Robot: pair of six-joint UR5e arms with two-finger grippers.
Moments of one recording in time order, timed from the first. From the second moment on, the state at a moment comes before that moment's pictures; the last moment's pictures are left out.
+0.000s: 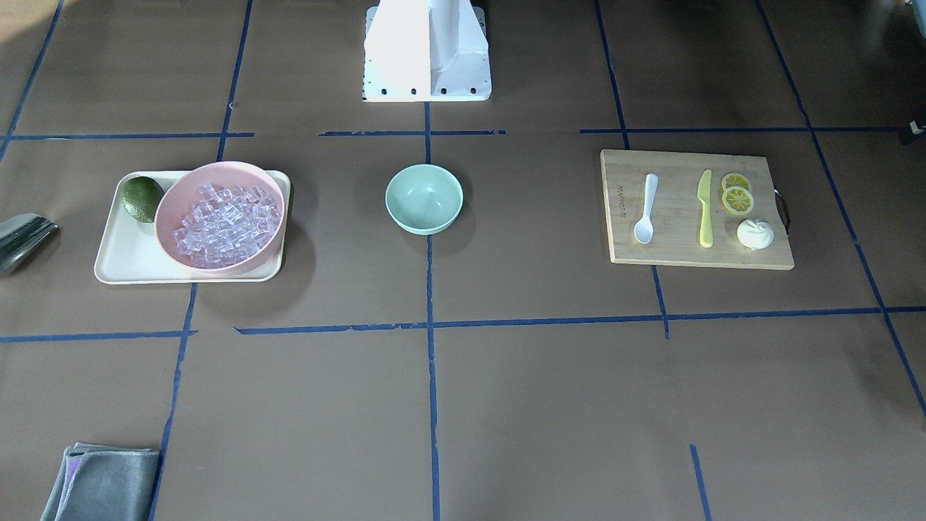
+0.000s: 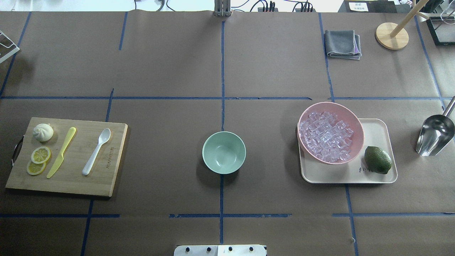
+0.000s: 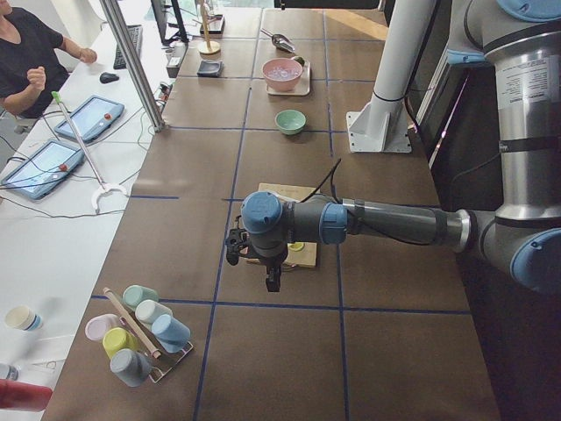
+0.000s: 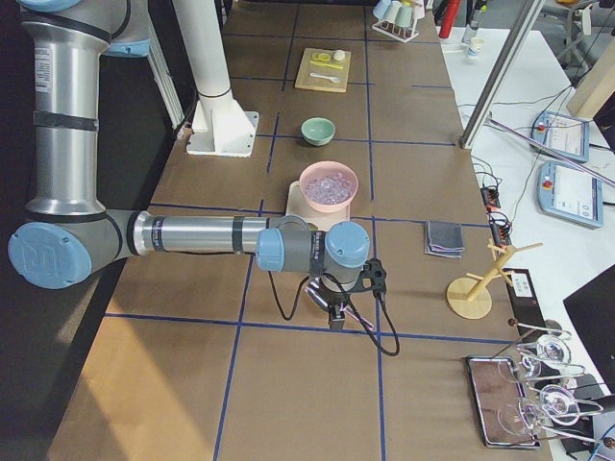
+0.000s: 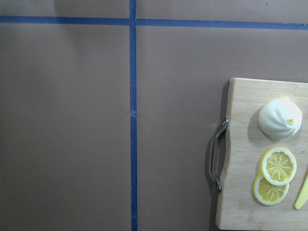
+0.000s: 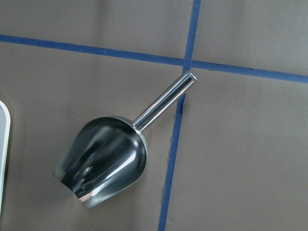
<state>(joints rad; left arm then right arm) -1.50 -1.39 -1.84 -1.47 -2.45 -0.04 1.53 -1.66 1.69 -1.61 2.38 -0.11</state>
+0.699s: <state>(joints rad) -1.50 -1.38 -1.89 -1.47 -2.45 -0.04 1.53 -1.66 1.68 -1.61 2.39 -0.11</state>
